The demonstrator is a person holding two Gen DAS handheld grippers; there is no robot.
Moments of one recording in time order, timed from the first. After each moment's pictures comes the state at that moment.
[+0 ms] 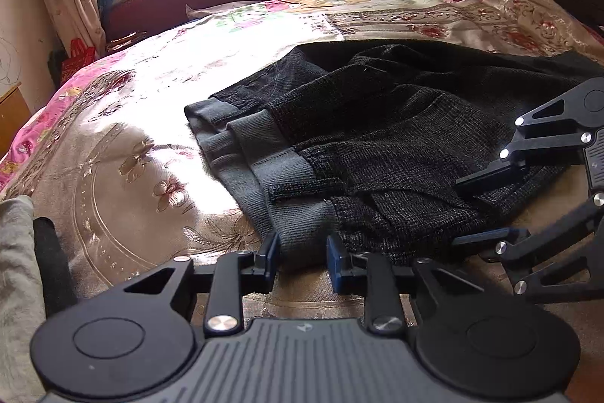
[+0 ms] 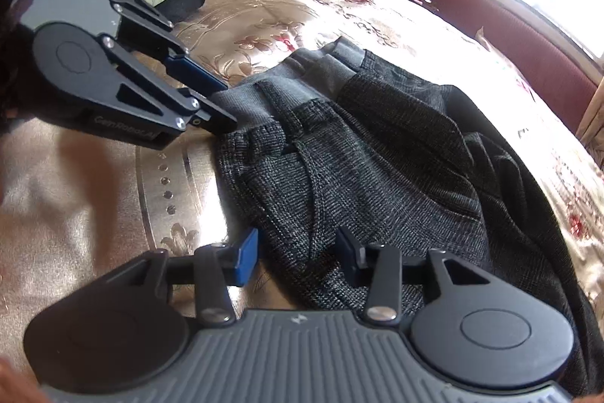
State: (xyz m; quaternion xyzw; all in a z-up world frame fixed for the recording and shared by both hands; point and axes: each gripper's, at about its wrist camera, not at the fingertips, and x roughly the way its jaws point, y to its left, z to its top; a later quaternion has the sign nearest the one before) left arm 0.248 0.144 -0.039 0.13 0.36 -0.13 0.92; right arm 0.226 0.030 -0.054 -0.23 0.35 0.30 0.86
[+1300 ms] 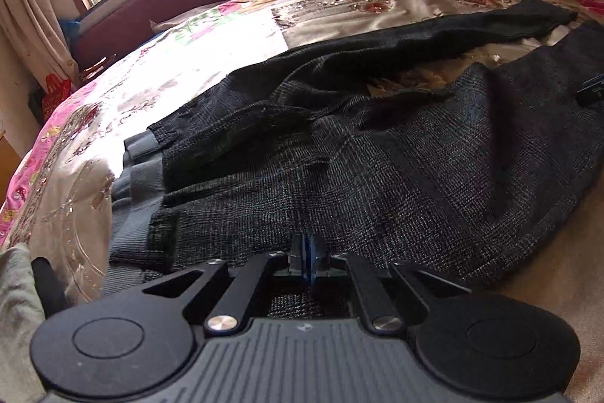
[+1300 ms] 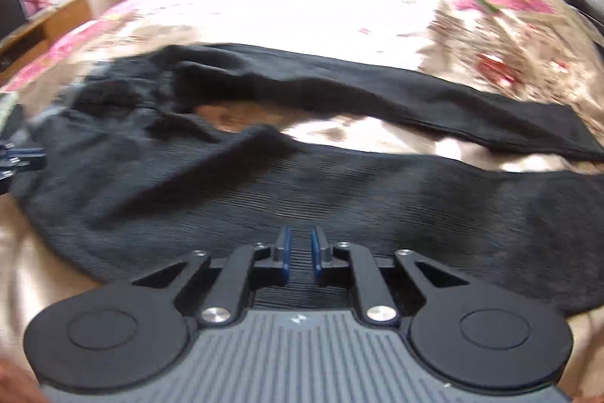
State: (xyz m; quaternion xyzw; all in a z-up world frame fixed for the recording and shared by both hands) left arm 0.224 0.076 -0.033 0.22 0.38 -0.16 0.88; right arm 0.176 -0.247 -0.040 0.01 0.44 -0.02 0.90
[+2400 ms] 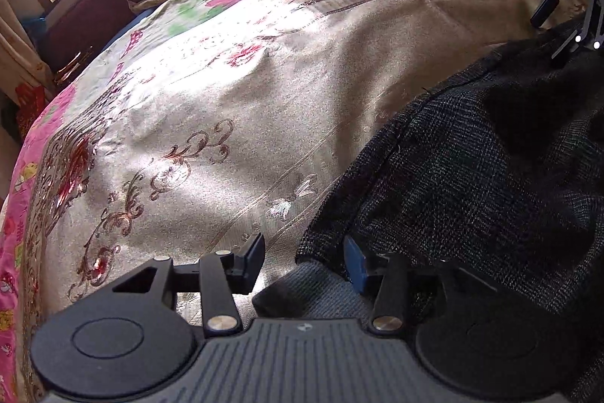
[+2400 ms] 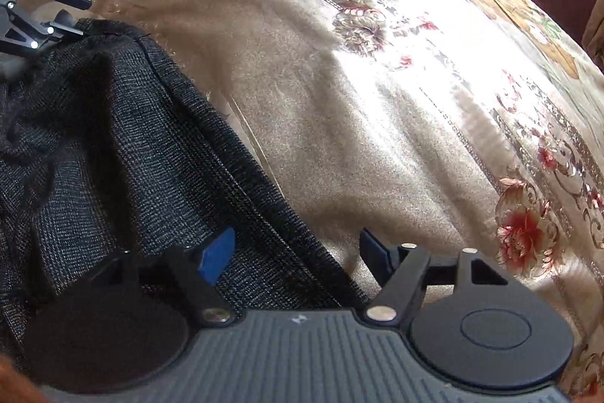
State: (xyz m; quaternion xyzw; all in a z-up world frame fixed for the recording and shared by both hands) left arm 0.513 0.168 -0.043 0.27 0.42 -0.17 0.85; right arm 0.522 -0.145 -0.050 -0.19 0.50 0.27 0.80
